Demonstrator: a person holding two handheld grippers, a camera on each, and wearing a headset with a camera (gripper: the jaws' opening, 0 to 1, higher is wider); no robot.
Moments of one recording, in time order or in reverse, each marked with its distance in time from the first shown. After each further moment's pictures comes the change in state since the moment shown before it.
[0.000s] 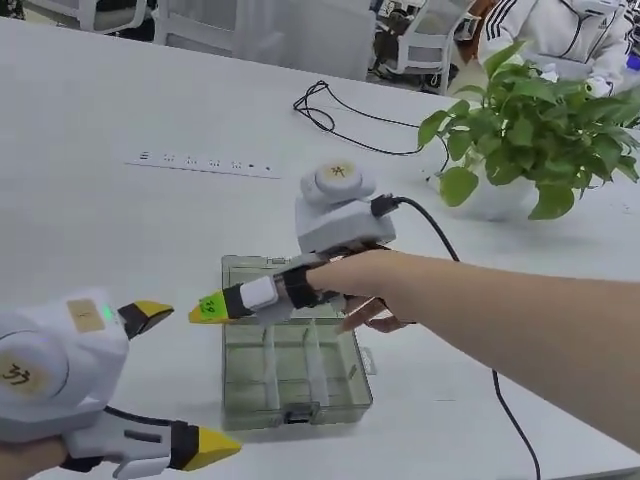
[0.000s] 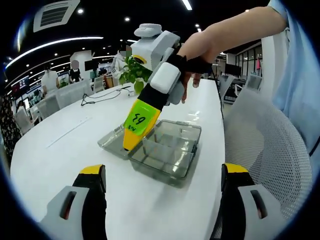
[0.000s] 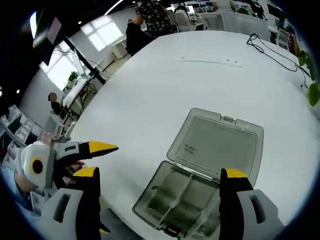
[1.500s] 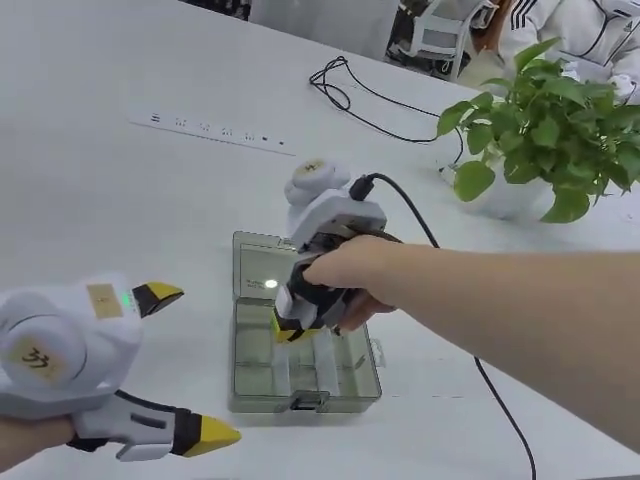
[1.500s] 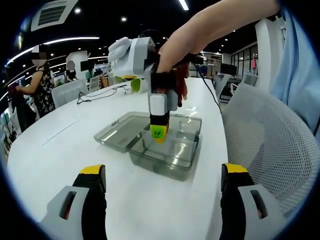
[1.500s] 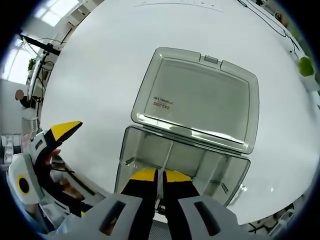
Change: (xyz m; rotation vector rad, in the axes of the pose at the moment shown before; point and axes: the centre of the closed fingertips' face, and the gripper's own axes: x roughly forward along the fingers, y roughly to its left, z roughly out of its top) left arm 0.010 0.006 -0.022 0.015 -0.005 -0.045; right arm 0.015 -0.026 -0.063 0.189 0.469 -0.229
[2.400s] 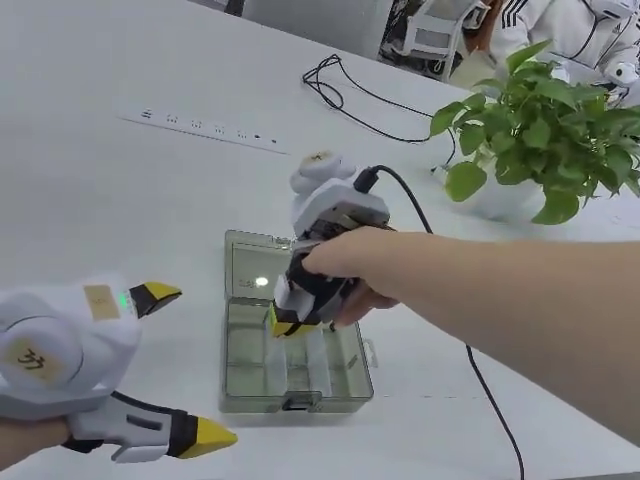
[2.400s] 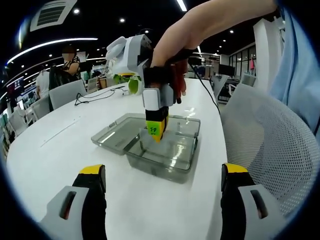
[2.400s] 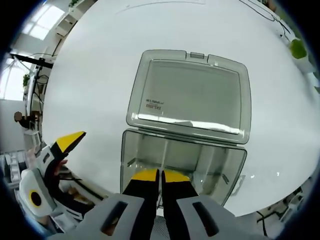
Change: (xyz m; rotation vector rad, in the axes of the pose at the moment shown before) left arm 0.005 -0.002 0.002 0.006 -0.011 -0.016; right arm -0.006 0.001 -0.001 0.120 0.021 -0.006
